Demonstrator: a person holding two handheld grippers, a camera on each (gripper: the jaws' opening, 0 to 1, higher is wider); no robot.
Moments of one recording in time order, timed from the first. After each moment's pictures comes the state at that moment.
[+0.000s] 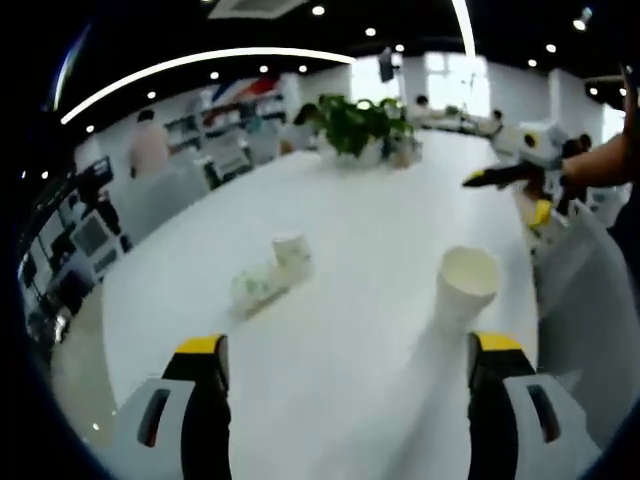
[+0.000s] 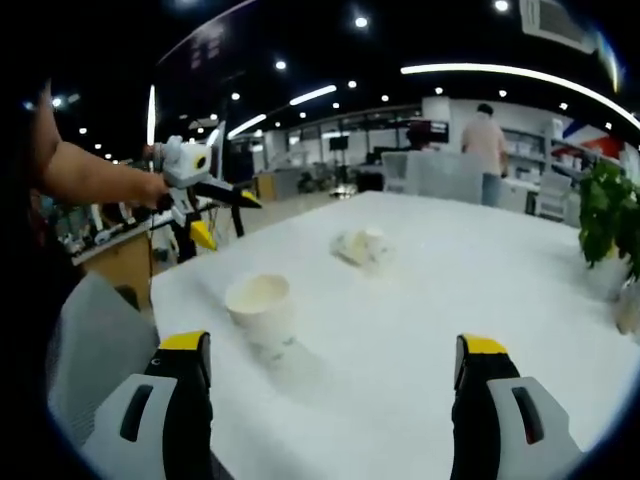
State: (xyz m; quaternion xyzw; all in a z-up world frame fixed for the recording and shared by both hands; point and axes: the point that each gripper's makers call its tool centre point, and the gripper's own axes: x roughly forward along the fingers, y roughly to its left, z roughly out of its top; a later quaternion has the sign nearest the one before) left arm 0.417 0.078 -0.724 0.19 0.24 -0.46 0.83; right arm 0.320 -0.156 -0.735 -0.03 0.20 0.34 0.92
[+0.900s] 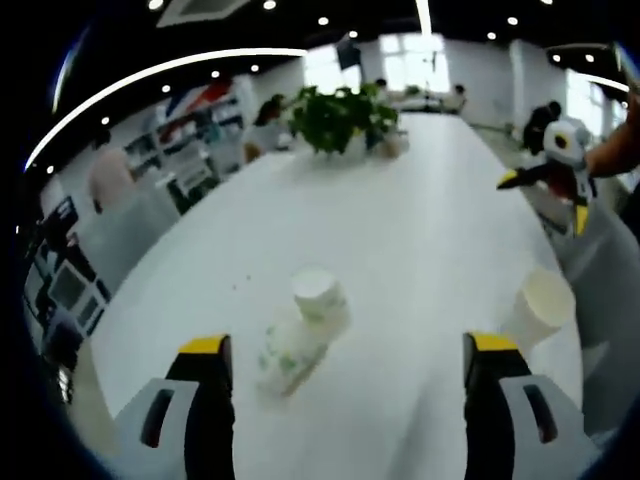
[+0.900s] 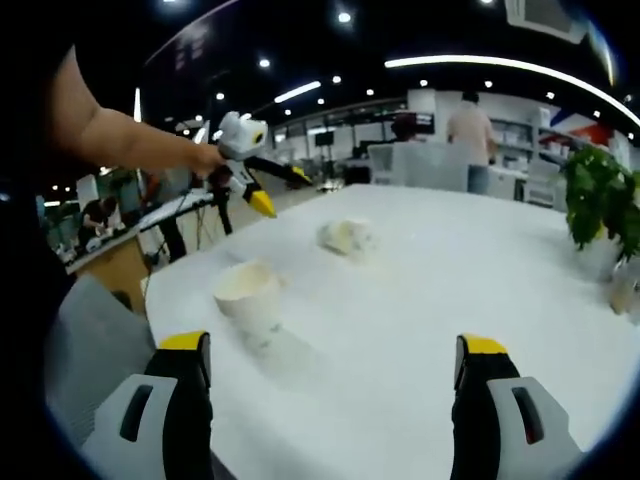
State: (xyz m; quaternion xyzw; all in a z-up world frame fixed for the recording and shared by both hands) left arm 0.532 0.023 -0.717 0.25 0.24 -0.52 0.78; right arm 0.323 -0.178 -0.747 -0.01 0.21 0.31 0.93
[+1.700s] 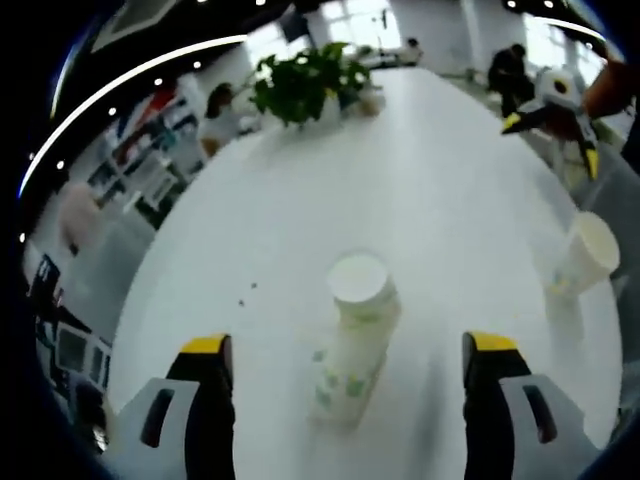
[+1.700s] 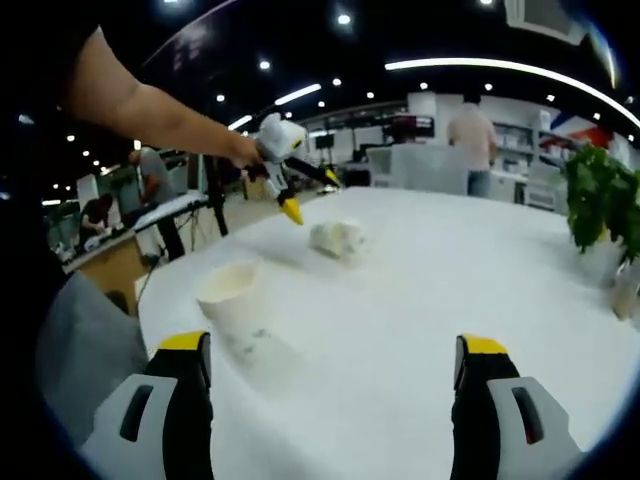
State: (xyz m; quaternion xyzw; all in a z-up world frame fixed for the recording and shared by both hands) left arm 0.592 0.003 -0.755 0.36 0.25 -0.55 0.71; right arm 0.339 -0.181 -0.748 -0.02 0.20 0.32 0.93
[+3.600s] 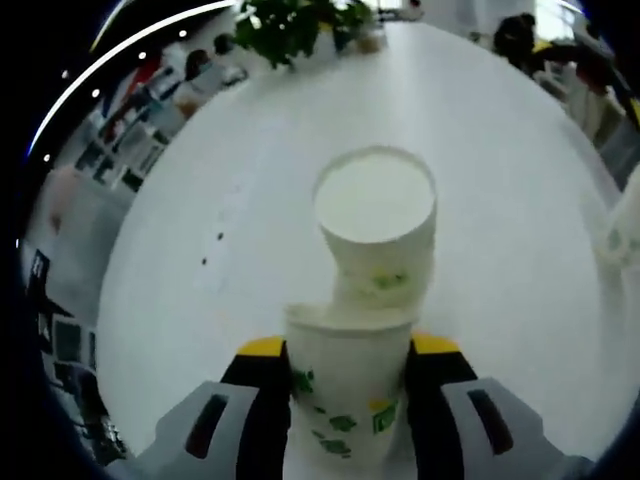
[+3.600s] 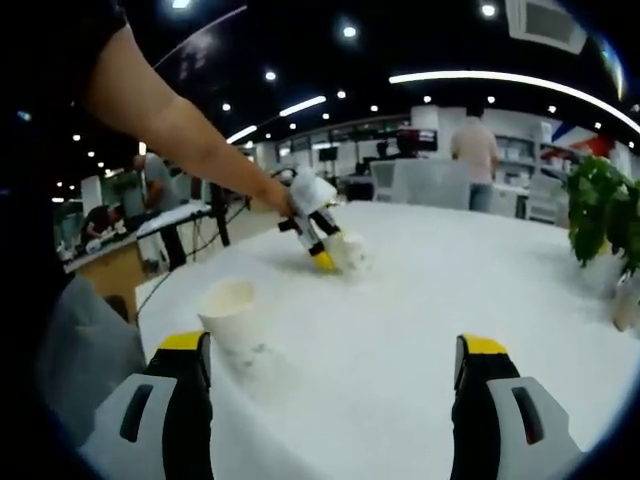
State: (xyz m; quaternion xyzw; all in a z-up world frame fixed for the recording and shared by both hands) left arm 0.606 0.003 -0.830 0.39 0.32 -0.52 0.69; right arm 0.343 -0.177 -0.739 -0.01 0.17 0.32 0.93
